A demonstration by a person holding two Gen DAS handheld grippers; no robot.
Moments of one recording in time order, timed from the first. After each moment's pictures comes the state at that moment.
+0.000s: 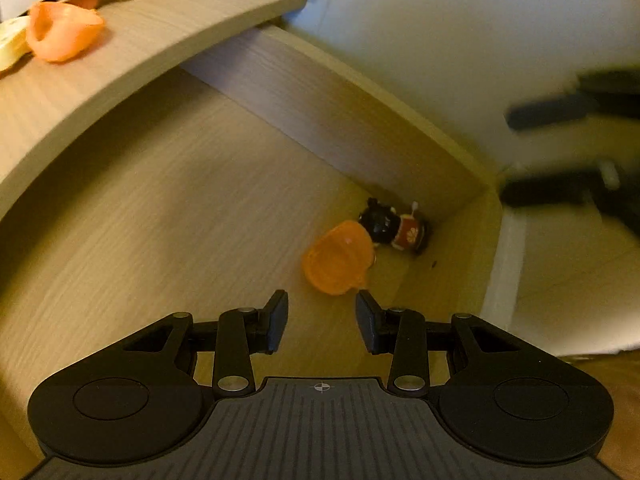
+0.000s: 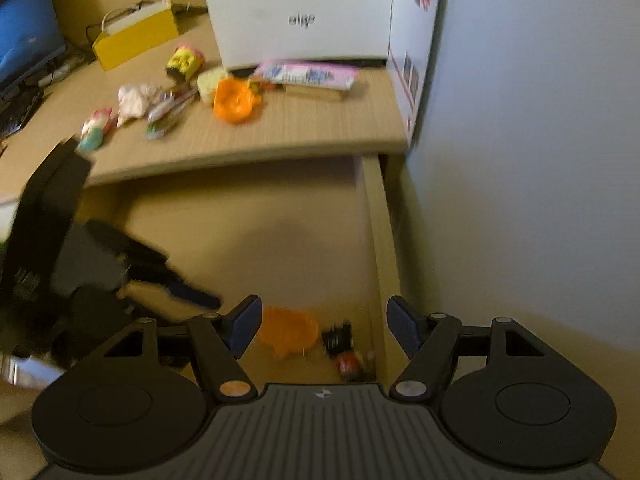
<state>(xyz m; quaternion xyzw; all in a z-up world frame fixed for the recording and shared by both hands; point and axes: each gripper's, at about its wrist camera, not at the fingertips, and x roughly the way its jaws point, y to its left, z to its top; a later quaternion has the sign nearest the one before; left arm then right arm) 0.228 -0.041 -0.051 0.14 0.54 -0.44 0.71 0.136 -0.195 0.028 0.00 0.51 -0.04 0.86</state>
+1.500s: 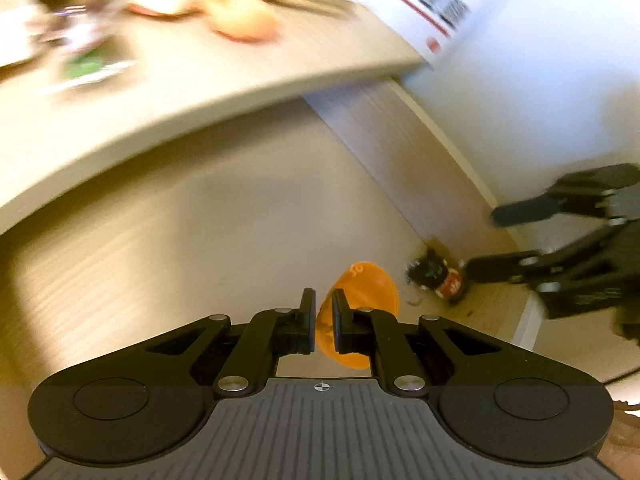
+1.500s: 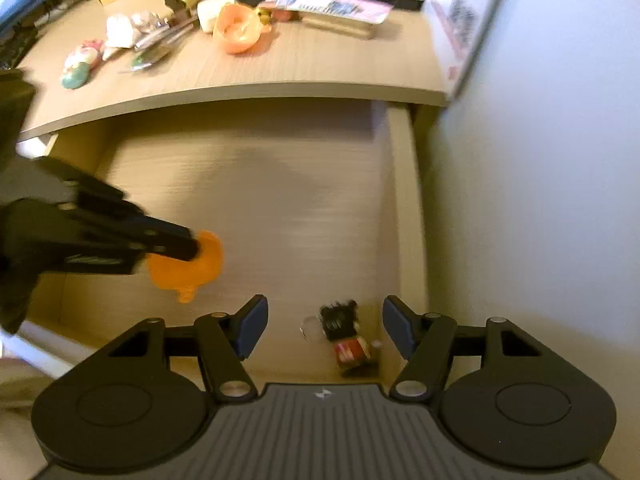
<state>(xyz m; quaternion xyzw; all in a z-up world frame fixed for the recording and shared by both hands) 0.259 0.041 -0.043 0.00 0.54 -0.35 0.76 0.184 -0.184 -0.014 -0.04 0.58 -0.07 0.81</state>
